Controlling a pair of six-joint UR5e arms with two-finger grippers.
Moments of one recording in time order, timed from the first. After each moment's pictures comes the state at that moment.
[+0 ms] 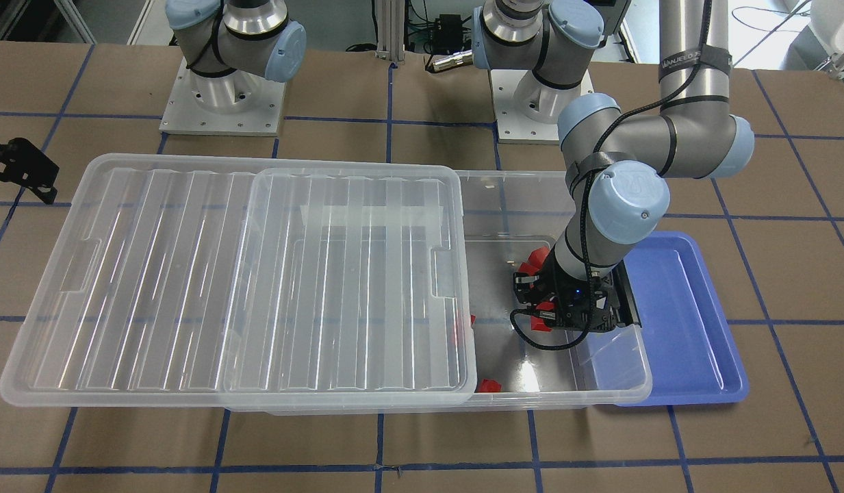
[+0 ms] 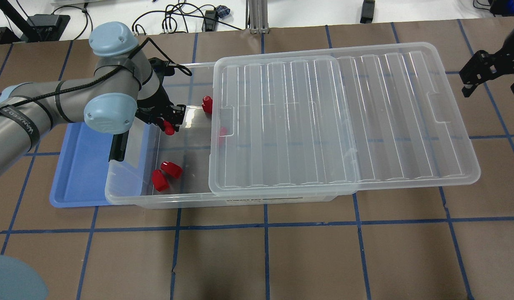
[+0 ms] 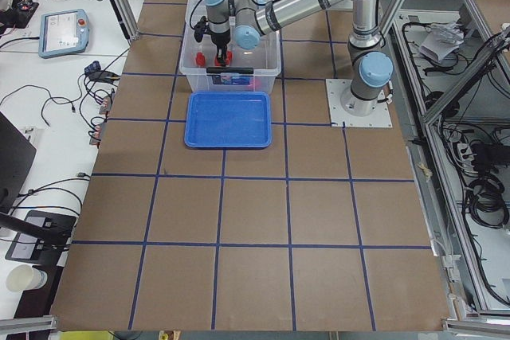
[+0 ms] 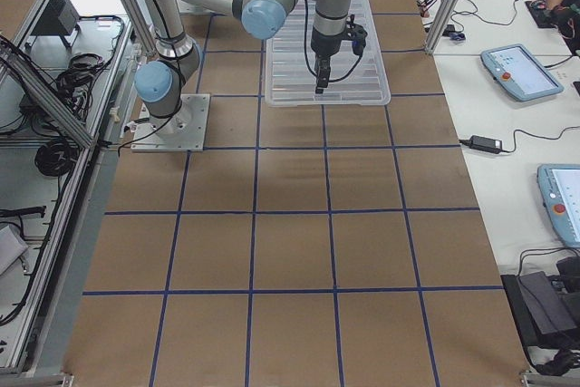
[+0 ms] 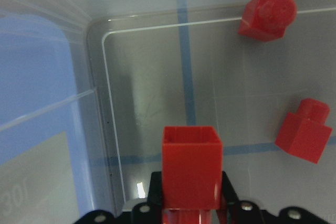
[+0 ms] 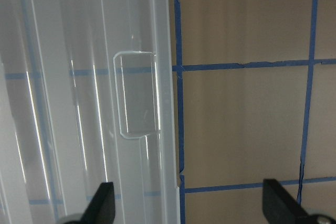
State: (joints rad) left arm -1.55 -1.89 -1.79 -1.06 1.56 0.09; right arm 1.19 -1.53 1.59 -1.61 -1.65 -0.35
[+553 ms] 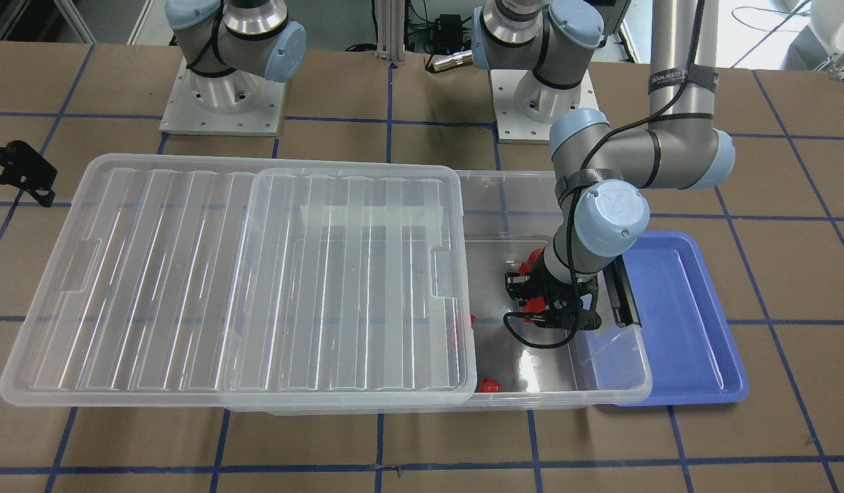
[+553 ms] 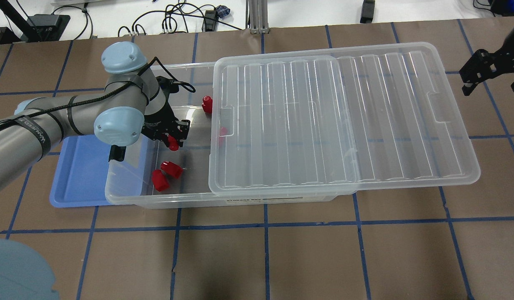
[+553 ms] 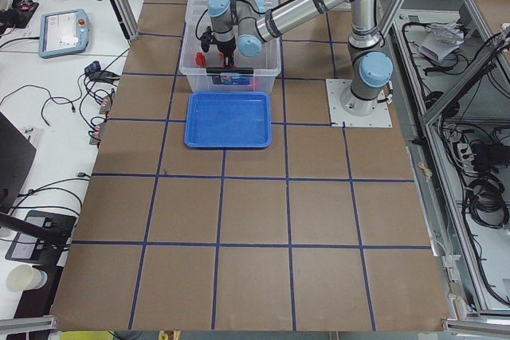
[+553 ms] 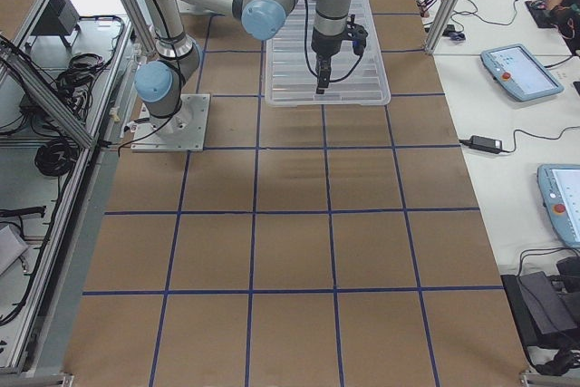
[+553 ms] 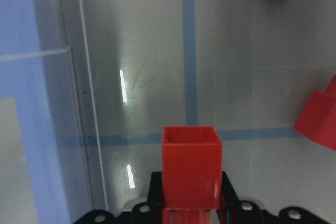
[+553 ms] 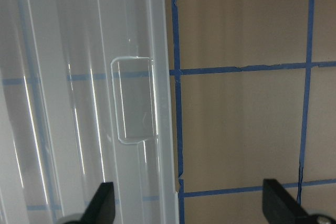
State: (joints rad) left arm -1.55 -1.92 -1.85 -1.05 1.56 0.05; right arm 1.19 -1.52 1.59 -1.64 -1.65 -0.34
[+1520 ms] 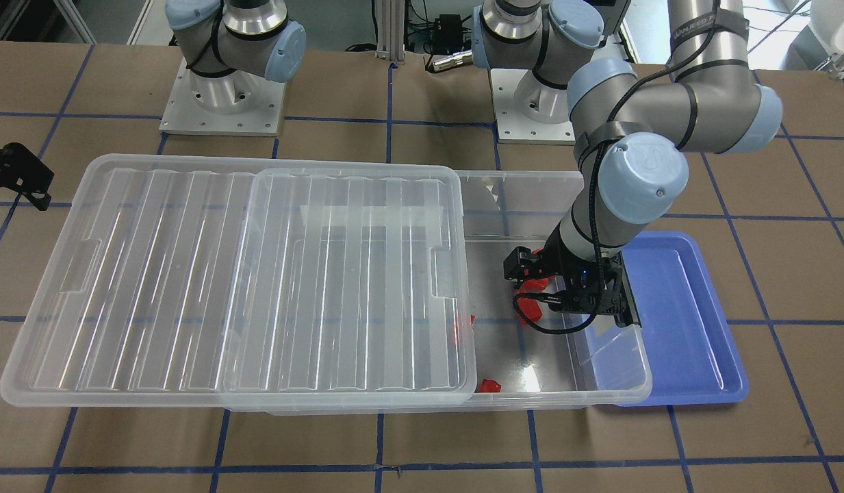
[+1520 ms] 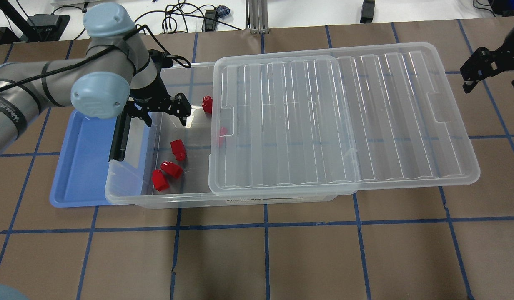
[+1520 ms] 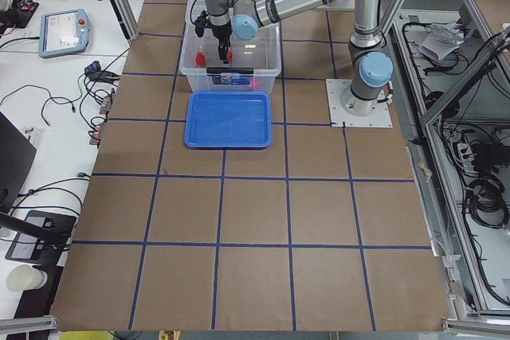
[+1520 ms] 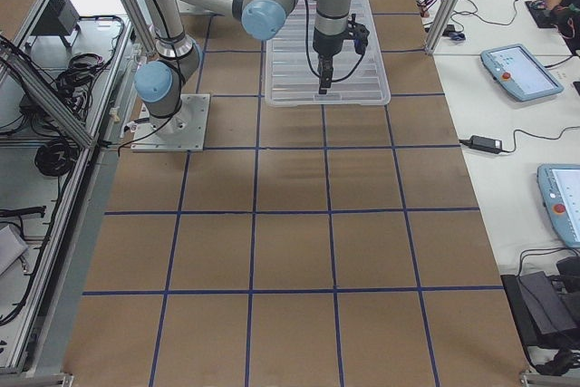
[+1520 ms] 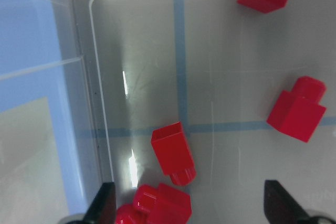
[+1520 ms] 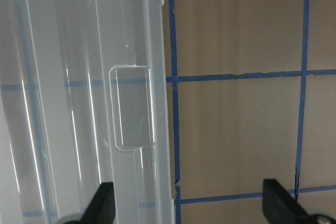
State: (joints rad) left arm -1.56 -1.83 -1.67 -1.31 1.56 0.05; right arm 1.19 -1.52 1.59 -1.65 -1.65 -0.35
